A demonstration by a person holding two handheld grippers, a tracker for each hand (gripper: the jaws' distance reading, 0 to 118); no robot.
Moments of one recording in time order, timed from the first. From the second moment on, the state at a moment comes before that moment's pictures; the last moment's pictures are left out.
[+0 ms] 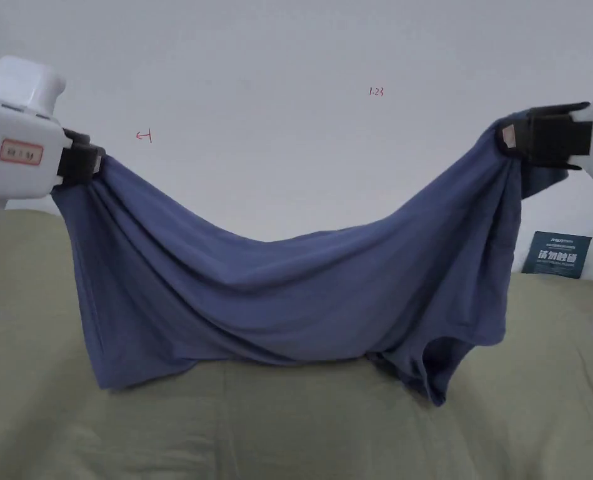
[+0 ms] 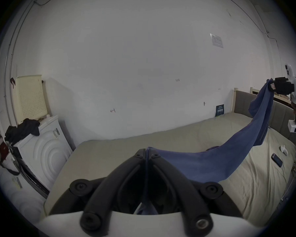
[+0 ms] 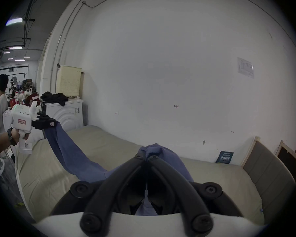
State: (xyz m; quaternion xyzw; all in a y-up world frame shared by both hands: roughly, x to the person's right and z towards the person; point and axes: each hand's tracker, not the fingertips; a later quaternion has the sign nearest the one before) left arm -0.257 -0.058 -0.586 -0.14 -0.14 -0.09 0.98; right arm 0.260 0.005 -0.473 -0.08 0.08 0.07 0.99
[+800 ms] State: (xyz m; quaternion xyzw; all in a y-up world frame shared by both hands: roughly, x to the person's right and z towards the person) left arm -0.294 -0.244 -0.393 -0.32 -0.21 -0.02 0.92; right arm 0.254 -0.204 -0.286 -0.25 0.11 -0.02 0.96
